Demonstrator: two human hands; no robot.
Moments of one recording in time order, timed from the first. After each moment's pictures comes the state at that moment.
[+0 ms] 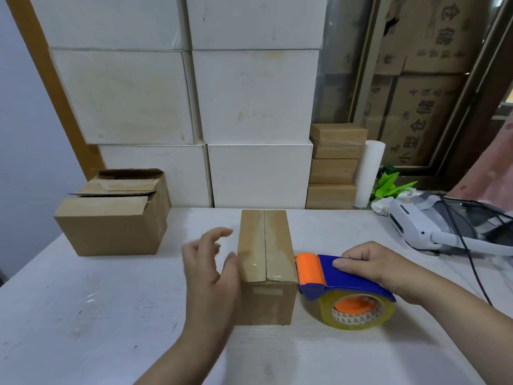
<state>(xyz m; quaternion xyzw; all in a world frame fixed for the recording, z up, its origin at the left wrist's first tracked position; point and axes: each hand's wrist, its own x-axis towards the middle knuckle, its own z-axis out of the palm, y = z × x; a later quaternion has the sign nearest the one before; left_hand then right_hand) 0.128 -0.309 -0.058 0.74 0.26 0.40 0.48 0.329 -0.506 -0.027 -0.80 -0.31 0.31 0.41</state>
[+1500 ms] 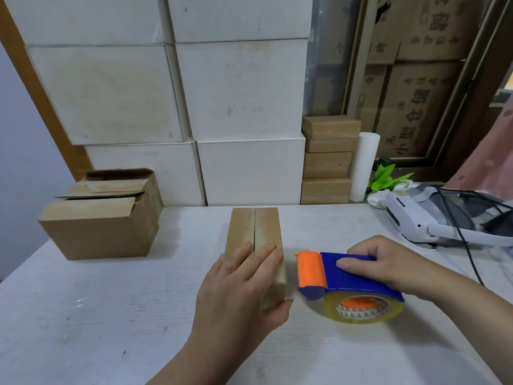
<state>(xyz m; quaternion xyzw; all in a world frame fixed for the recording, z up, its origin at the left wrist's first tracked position) 0.147 -0.319 -0.085 0.95 0.09 0.28 0.03 0.334 -0.525 -0.018 -0.83 -0.34 0.28 0.36</state>
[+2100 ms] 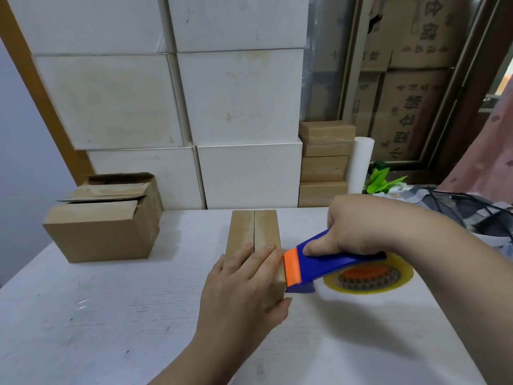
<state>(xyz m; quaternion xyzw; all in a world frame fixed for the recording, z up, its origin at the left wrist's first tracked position) 0.148 -0.322 -0.082 0.96 0.08 0.28 0.04 0.284 -0.466 0.075 -0.94 -0.33 0.09 0.00</state>
